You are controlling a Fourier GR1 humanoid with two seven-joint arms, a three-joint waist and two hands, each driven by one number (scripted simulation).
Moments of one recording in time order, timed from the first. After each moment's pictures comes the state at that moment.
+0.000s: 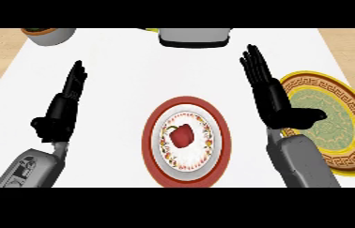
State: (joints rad) left arm -0.23 0.48 -0.32 -1.40 0.29 0.40 -0.19; right arm -0.34 -0.19 0.21 -1.41 -0.26 -0.12 -0.22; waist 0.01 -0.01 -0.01
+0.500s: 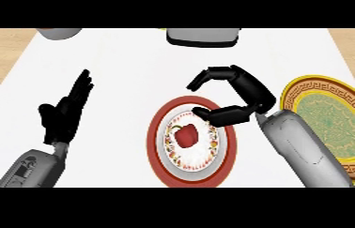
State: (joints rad) left arm -0.23 0.48 -0.32 -1.33 0.36 0.32 -0.06; right arm -0.58 -0.31 0.41 -1.34 -0.06 0.13 -0.32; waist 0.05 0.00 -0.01
